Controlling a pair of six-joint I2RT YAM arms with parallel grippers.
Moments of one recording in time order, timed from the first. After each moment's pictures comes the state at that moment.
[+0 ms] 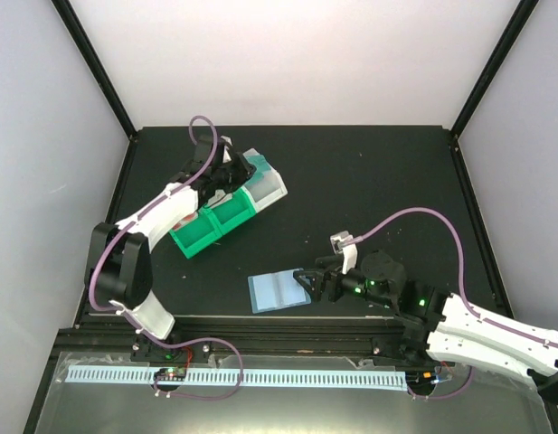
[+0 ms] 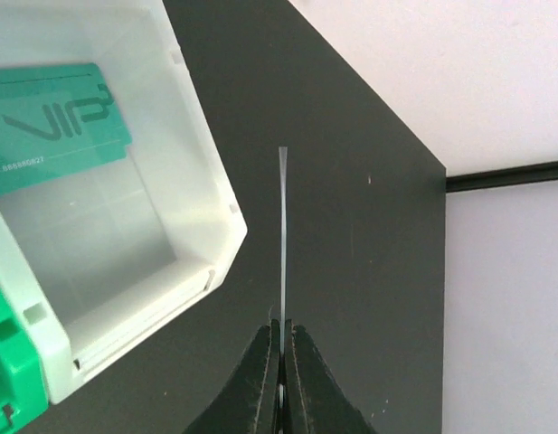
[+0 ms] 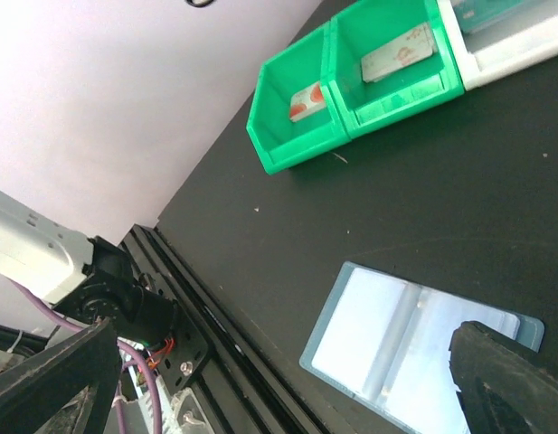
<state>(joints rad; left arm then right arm) -0.32 1.62 1.18 -0.16 0.29 -0.93 1.09 0.69 0.49 -0.14 0.00 0.69</state>
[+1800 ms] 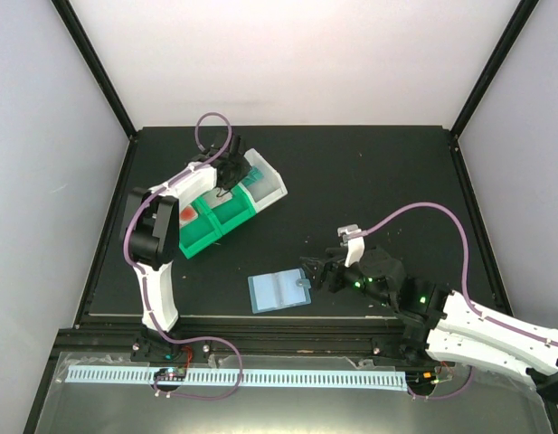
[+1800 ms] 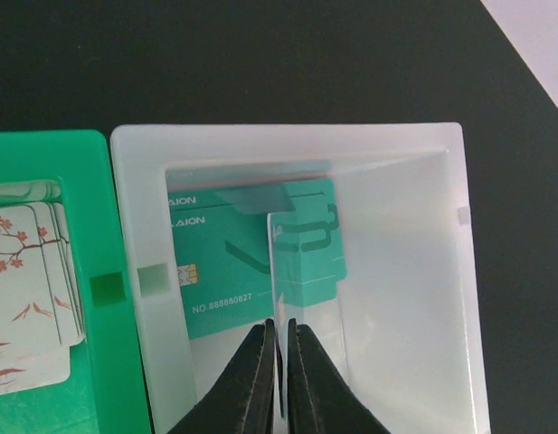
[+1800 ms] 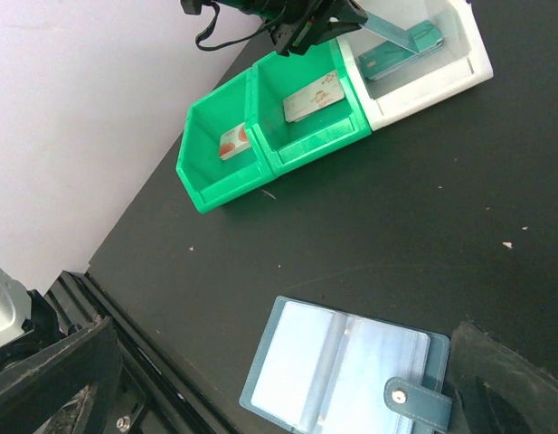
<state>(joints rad) -0.30 2.00 1.49 -0.38 -0.06 -0.96 1.09 0.71 0.55 -0.23 0.18 0.68</state>
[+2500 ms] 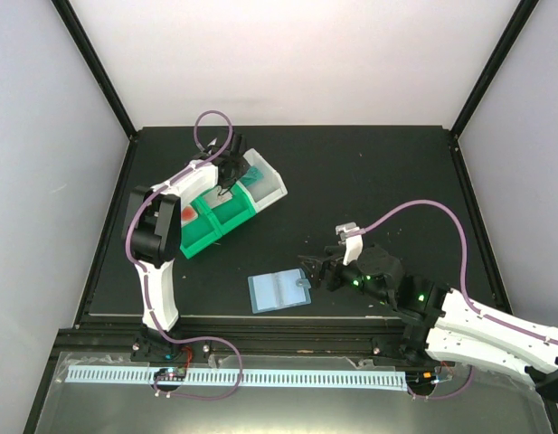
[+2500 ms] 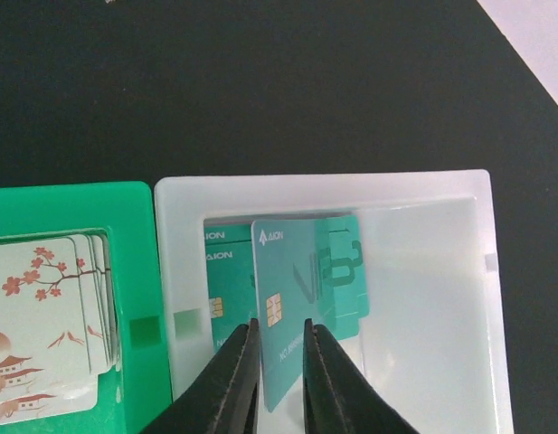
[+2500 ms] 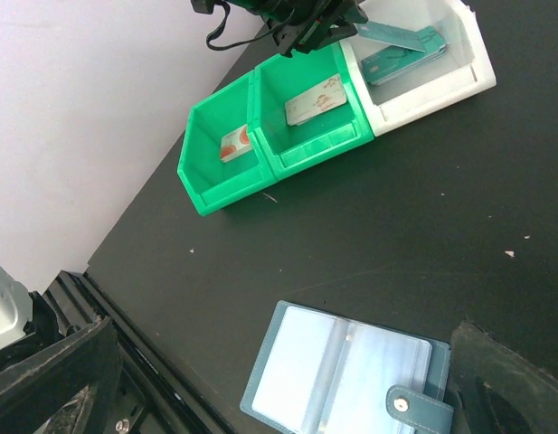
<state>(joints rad) -0.30 2.03 1.53 -0.41 -0.15 -0.96 1.09 0.74 0.58 -0.23 0.18 0.67</state>
